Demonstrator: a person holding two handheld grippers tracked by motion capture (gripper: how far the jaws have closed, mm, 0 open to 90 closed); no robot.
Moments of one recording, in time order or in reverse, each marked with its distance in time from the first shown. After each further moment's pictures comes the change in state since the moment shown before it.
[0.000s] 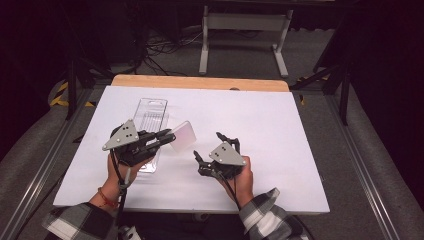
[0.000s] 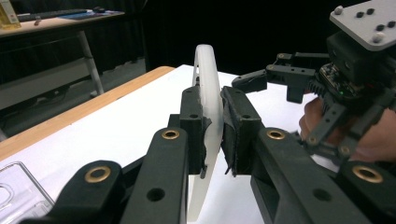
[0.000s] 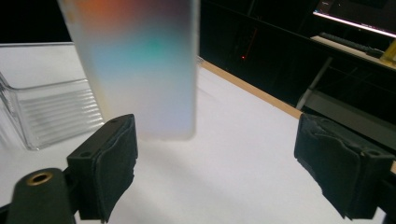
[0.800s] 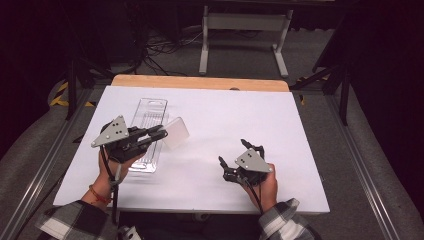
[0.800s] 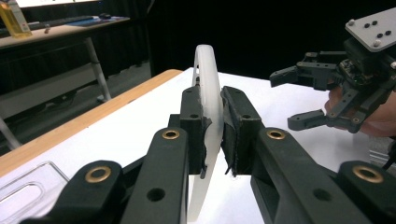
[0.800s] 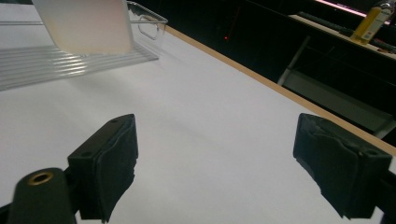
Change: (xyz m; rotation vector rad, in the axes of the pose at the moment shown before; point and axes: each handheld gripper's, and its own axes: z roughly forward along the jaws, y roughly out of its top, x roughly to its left) left arm 0.016 0.003 -0.017 -0.011 0.013 0.026; right arm -0.038 -0.035 -0.041 0.074 -0.067 -0.012
